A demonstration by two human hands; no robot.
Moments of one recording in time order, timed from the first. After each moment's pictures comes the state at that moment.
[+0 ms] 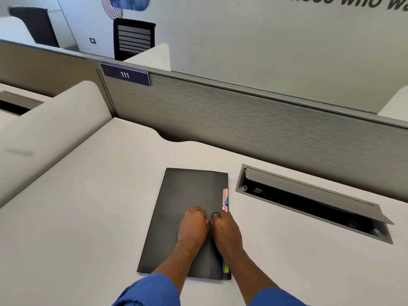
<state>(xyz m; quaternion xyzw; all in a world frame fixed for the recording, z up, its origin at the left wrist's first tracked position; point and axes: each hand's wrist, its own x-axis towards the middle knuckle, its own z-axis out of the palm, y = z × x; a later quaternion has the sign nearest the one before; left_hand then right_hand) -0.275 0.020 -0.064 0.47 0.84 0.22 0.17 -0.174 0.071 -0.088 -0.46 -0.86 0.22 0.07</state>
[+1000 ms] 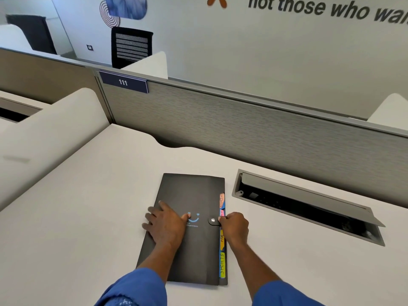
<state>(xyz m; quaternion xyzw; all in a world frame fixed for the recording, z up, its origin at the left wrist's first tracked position) -0.322 0.012 -0.067 0.23 0.96 0.09 0.14 -0.172 0.102 -0.075 -0.67 -0.63 0.38 0.12</state>
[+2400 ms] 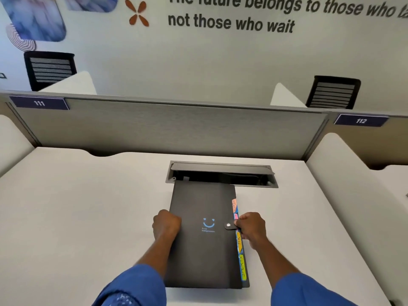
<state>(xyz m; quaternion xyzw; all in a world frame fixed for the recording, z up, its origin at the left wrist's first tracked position) -0.125 0.014 -0.017 0.26 0.87 0.25 0.34 0.114 0.067 -0.032 -0.73 -0.51 0.40 0.21</state>
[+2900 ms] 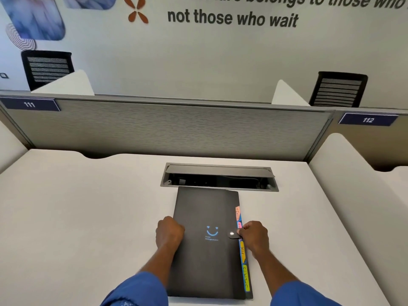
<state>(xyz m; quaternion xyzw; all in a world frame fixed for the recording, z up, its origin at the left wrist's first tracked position) -0.101 0.033 -0.037 0.32 0.87 0.20 0.31 0.137 0.087 -0.061 -0.75 -0.55 0.34 0.14</state>
